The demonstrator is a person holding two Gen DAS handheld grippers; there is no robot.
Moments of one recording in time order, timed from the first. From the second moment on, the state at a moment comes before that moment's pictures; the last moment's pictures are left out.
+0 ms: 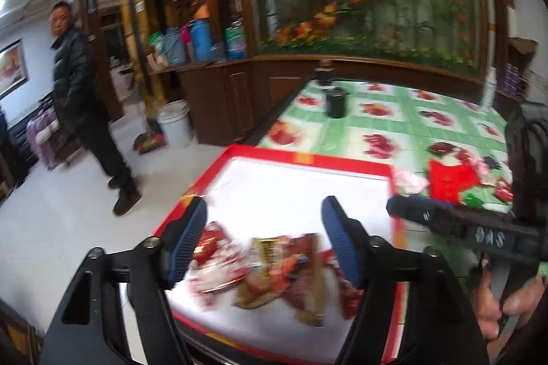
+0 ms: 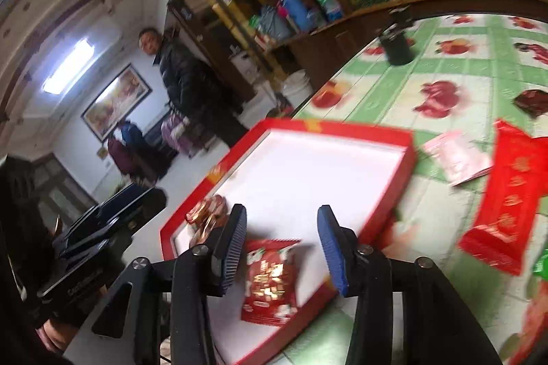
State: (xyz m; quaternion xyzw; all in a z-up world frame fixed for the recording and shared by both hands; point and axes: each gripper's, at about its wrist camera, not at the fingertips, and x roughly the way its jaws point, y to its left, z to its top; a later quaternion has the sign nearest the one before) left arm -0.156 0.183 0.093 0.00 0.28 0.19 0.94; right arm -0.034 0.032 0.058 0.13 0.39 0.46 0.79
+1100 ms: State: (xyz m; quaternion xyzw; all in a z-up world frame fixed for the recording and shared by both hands) left arm -0.080 0.014 0.055 0.06 0.39 -0.09 0.91; right arm 0.066 -0.259 -0.003 0.33 0.48 0.18 0.79
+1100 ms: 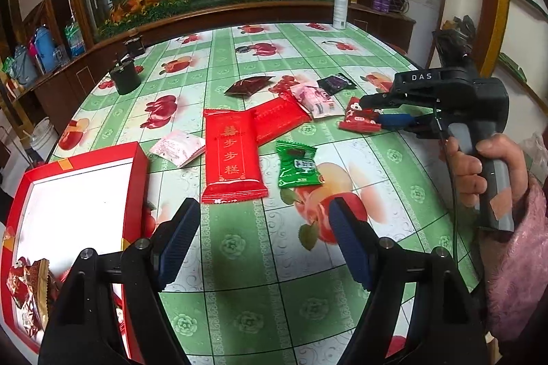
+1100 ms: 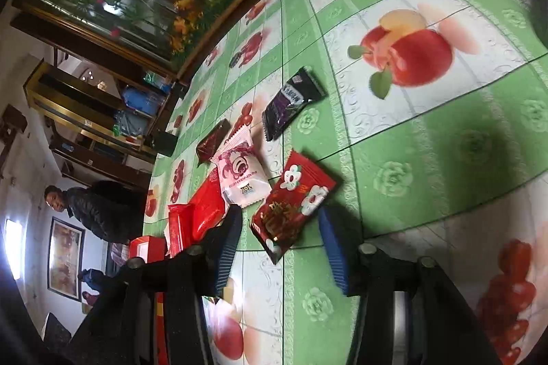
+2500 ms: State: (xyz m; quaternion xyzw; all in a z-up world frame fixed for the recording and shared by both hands) left arm 0.004 -0.032 0.005 0.06 0.47 -0.15 0.87; right arm 0.049 -0.174 0.020 0.01 0.47 0.11 0.88
